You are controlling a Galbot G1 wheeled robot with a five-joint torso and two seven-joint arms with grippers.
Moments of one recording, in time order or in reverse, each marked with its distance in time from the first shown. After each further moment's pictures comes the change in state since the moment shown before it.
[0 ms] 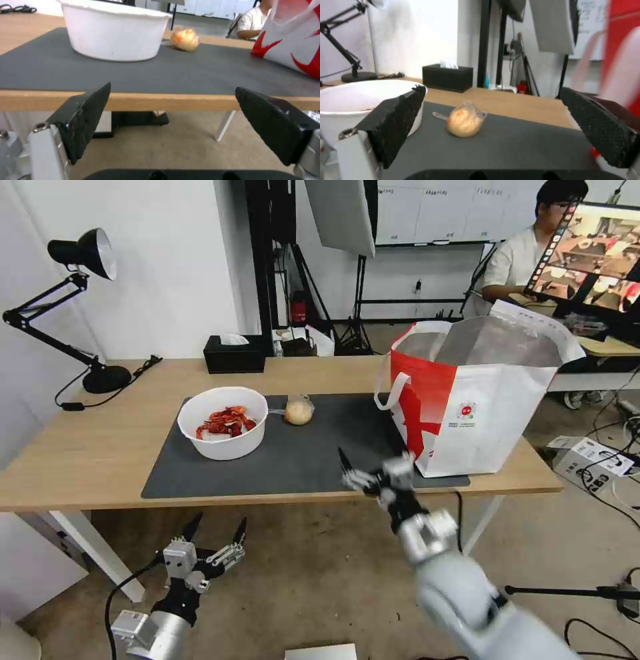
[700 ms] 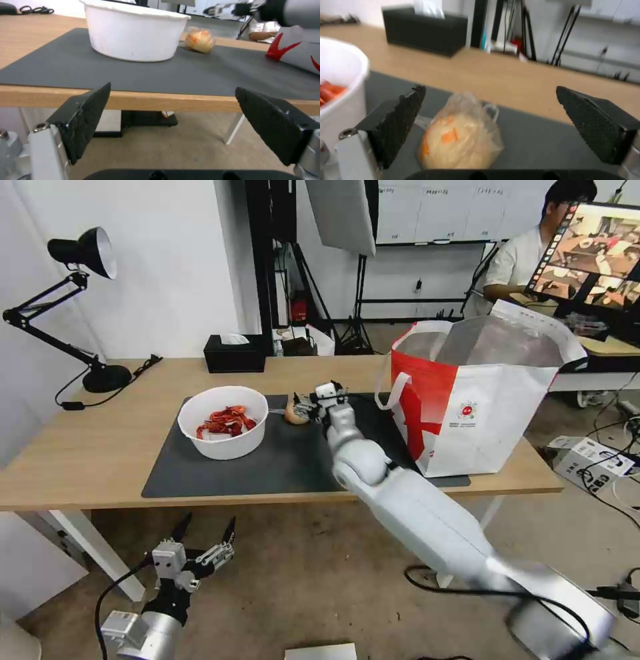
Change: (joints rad) left arm 0.001 0.001 -0.043 0.018 -0.032 -0.014 -0.003; right arm 0.581 0.362 -0.257 -0.716 0.148 -0.224 0.075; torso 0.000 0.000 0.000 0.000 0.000
